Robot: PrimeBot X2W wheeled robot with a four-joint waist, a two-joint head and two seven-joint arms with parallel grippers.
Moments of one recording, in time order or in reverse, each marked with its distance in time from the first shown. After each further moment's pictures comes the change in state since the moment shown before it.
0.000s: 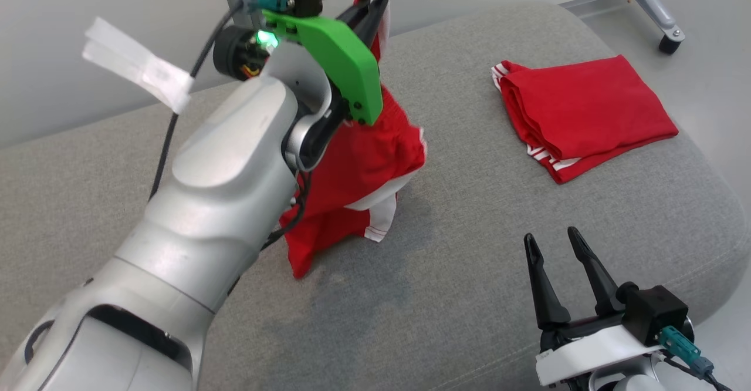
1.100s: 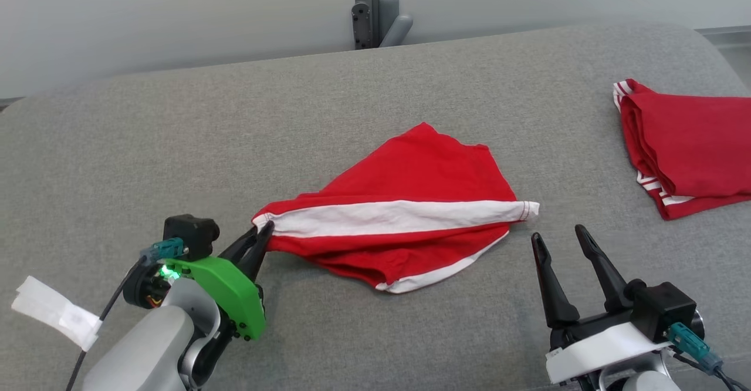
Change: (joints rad) left arm 0.582 0.370 -0.026 -0.240 -0.012 -0.015 -0.129; right arm 0.000 -0.045 0.002 0.001 0.011 0.000 0.000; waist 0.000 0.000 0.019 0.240
